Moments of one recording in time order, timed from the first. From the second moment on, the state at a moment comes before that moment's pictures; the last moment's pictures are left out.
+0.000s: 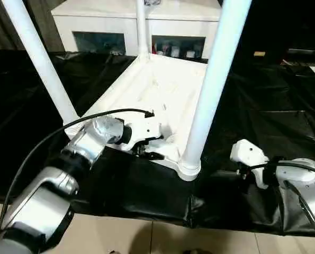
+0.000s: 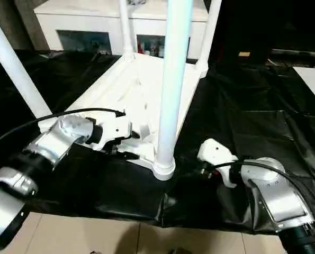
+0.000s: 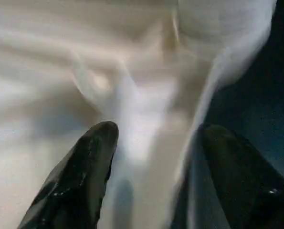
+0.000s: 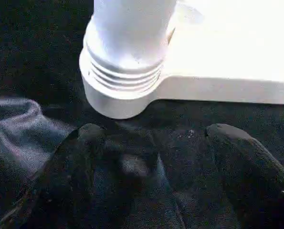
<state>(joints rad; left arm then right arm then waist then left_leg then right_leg) -0.85 0.38 -0.51 0.84 0.11 -0.11 -1.15 -0.20 -0.66 0.15 0.02 0.05 0.23 1.01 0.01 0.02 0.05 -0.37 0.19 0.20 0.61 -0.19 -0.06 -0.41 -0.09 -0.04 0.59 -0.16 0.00</state>
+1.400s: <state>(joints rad) -0.69 0.31 -0.40 0.63 0.09 0.21 -1.11 -0.19 -0.67 0.16 -0.03 0.03 0.29 0.95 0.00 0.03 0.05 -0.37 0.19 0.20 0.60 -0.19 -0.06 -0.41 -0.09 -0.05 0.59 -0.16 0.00</state>
